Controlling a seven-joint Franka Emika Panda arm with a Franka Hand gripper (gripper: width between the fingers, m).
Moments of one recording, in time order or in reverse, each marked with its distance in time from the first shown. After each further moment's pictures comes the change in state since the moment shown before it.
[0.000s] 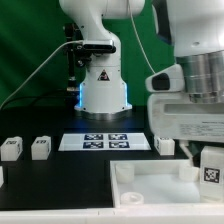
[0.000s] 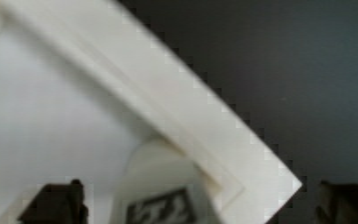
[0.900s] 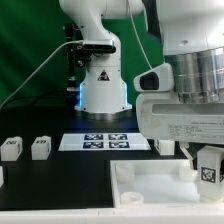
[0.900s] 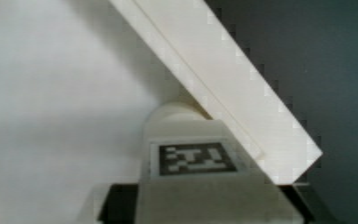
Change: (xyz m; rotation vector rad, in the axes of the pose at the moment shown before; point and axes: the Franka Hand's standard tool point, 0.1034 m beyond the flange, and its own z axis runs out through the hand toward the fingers) arm 0.003 0.003 0.002 -0.006 0.004 0.235
